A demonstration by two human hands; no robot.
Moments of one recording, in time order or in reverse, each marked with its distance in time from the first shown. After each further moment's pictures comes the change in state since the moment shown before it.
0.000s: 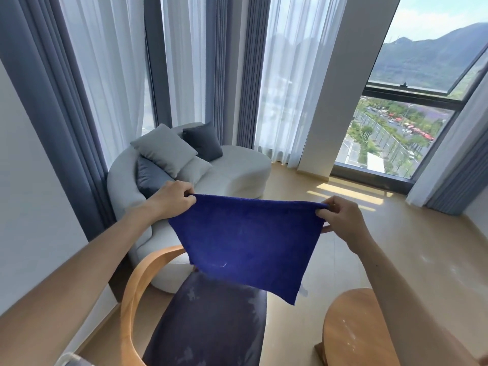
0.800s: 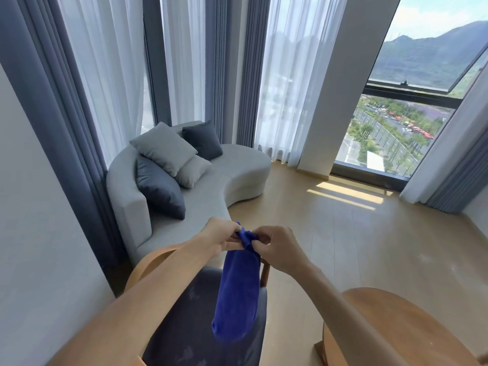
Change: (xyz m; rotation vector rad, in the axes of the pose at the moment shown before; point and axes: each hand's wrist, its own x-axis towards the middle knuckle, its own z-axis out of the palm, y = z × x) left_hand -0.023 0.071 0.095 -1.089 -0.222 -0.585; right_hand -0.051 -0.035 0.101 -0.176 -0.326 -0.242
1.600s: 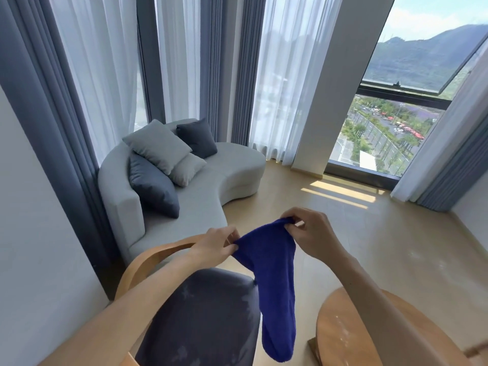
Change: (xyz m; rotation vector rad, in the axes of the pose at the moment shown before) left_hand 0.010 -0.035 -0.023 1.007 -0.151 0.673; right_hand -0.007 0.027 -0.063 -0.159 0.185 -0.120
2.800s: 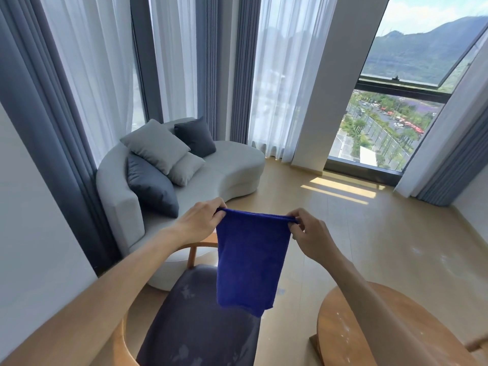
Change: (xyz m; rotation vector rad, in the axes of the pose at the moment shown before) left_hand 0.016 0.004 -0.049 0.072 0.110 0.024; right_hand -0.005 0.036 0.021 0.069 -0.026 0.183
